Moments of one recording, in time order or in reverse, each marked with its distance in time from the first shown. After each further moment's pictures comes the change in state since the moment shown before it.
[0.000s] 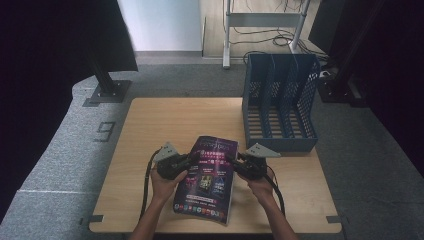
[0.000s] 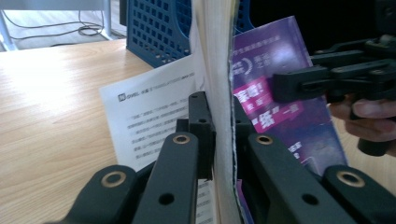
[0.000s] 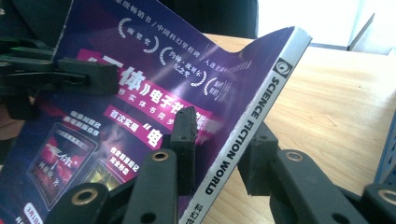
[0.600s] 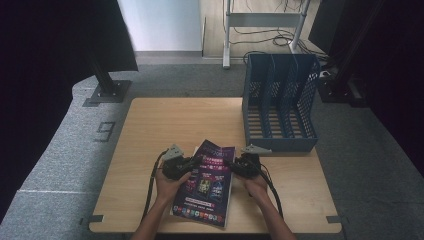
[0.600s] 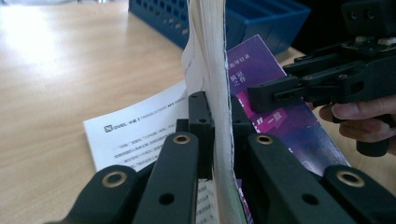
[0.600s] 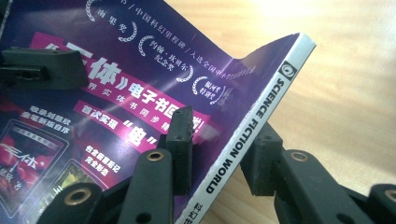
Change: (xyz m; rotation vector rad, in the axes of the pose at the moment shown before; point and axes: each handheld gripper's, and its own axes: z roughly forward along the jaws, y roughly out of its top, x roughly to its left) left arm 0.009 -0.018 0.021 0.082 0.013 -0.024; right arm -0.023 -0.031 0.038 0.164 -0.010 0.164
